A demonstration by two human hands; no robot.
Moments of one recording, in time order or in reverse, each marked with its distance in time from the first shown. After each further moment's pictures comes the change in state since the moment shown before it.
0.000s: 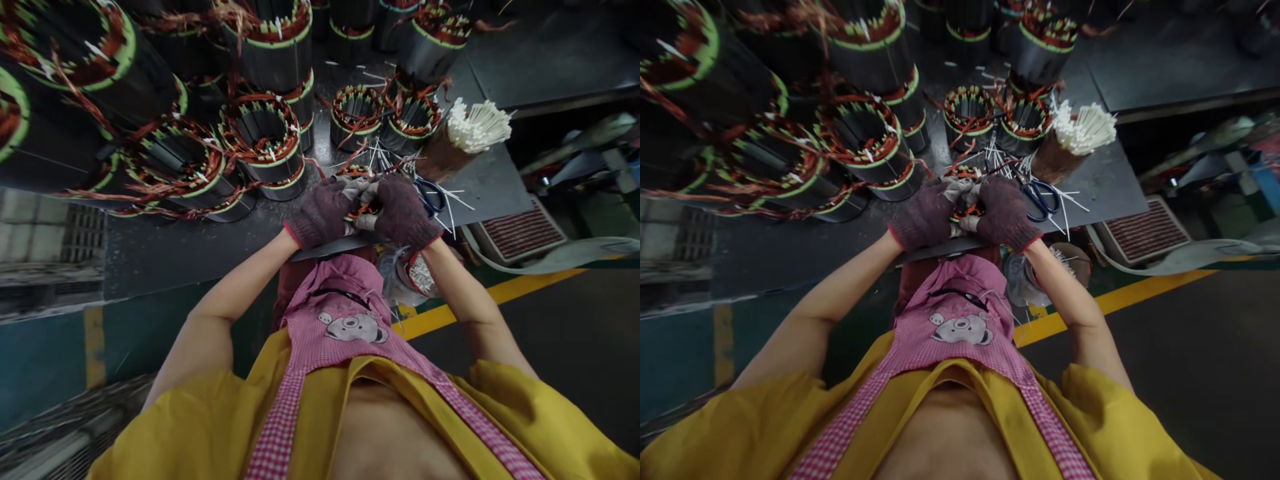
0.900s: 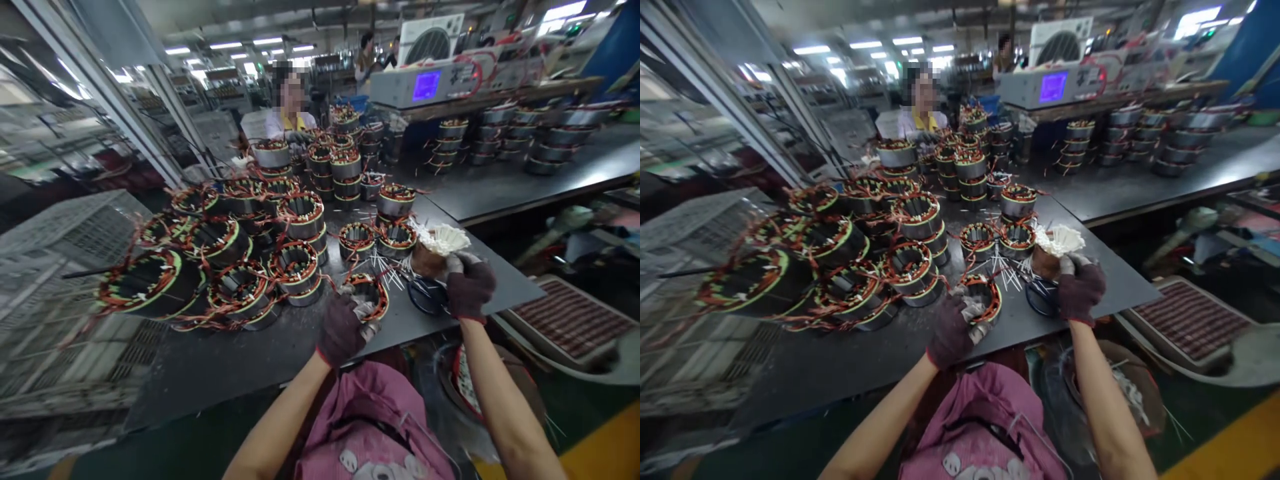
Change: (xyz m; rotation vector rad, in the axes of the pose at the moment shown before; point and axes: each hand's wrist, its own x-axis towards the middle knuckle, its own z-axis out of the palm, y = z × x) left_hand -0.024 0.022 0.025 -0.112 0.321 -0.083; right_hand -0.010 0.104 -0.047 -0.137 0.966 0.504
